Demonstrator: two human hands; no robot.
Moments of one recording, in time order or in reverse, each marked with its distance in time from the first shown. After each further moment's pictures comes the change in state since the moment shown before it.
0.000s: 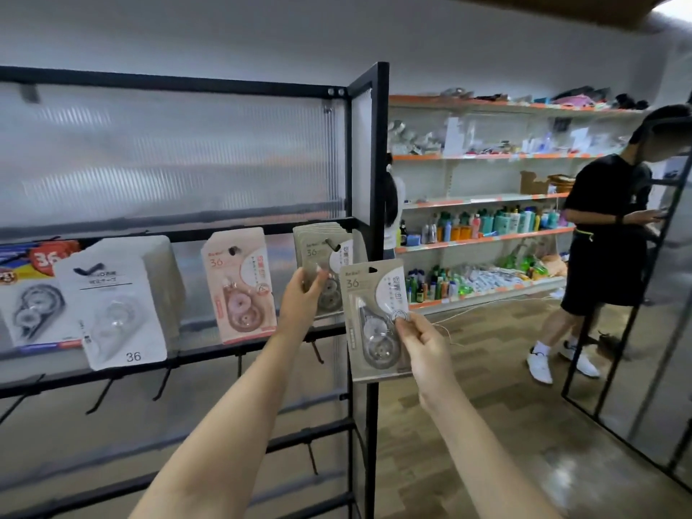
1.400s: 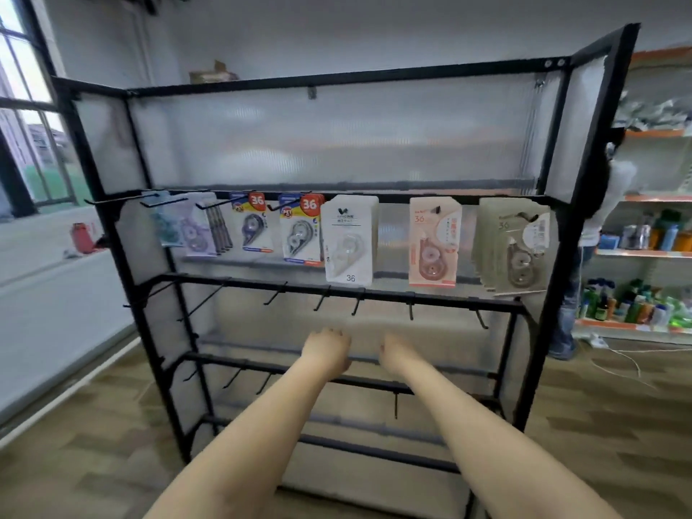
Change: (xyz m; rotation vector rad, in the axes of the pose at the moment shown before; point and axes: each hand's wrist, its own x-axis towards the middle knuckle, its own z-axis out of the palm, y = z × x) left_hand -0.178 -0.038 -0.221 1.601 -0.348 -0.318; right_hand -0.089 0.061 0.226 -1.120 -0.783 -0.006
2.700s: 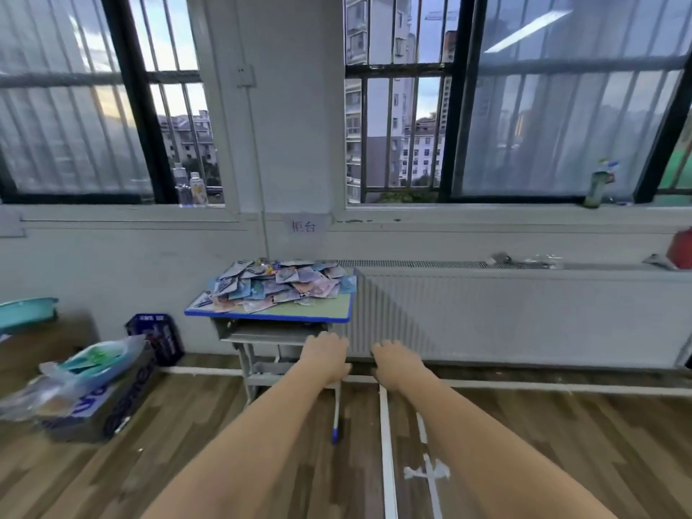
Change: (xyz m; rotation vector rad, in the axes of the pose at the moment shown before) left_hand -0.576 -0.792 0.176 -0.103 -0.323 -1.424; right_hand -0.202 -0.922 0.499 -0.398 -0.393 -1.640
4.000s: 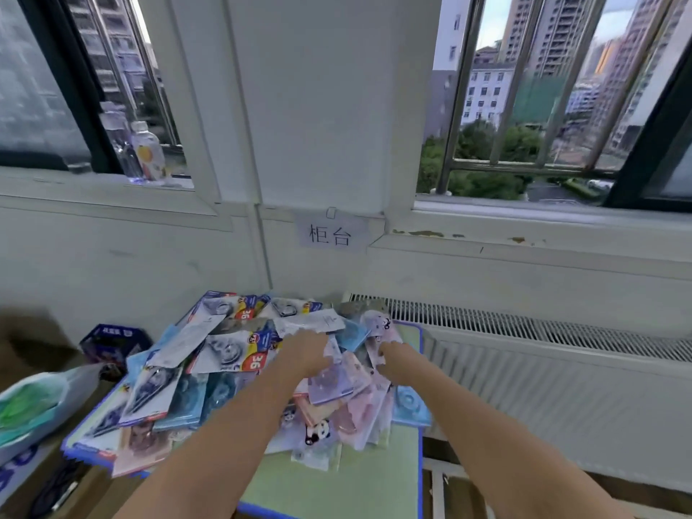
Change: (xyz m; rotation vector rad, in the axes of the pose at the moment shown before) left_hand 0.644 -0.321 0.085 -0.159 -0.165 -0.190; right_hand 0.734 0.053 0.051 0.080 -0.323 -0.082
